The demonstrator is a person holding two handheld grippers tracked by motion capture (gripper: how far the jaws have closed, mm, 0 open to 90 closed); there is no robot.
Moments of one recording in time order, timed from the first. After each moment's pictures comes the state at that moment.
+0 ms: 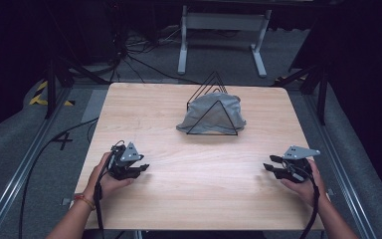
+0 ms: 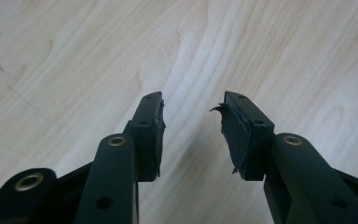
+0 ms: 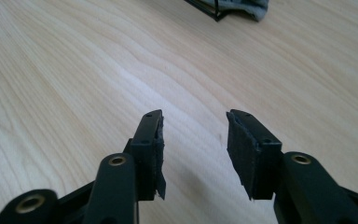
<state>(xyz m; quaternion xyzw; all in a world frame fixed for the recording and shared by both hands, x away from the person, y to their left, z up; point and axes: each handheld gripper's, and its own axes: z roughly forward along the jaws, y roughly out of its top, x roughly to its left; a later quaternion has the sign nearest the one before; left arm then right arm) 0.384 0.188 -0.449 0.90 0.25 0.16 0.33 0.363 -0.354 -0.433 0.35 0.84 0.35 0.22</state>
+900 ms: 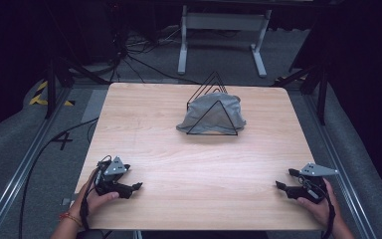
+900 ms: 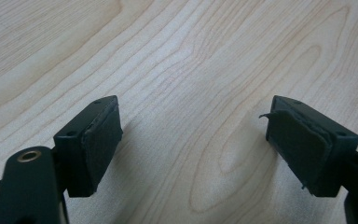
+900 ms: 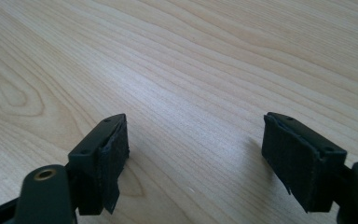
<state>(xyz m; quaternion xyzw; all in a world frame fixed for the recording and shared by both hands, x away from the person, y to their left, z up) 0.356 0.219 -0.482 0.87 0.30 0.12 0.37 0.326 -0.400 -0.467 0.42 0.81 0.35 0.20</state>
